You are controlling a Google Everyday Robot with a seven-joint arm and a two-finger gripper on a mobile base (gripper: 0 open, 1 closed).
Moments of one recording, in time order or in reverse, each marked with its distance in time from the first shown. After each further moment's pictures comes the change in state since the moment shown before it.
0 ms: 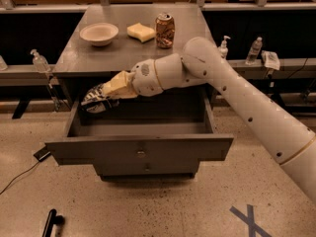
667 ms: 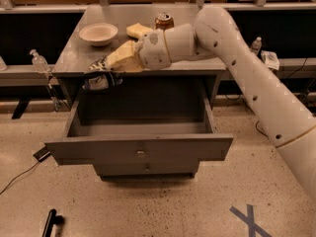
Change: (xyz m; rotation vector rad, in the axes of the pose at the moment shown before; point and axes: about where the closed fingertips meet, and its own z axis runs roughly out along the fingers) arm 0.048 -0.048 -0.043 0.037 0.026 0.007
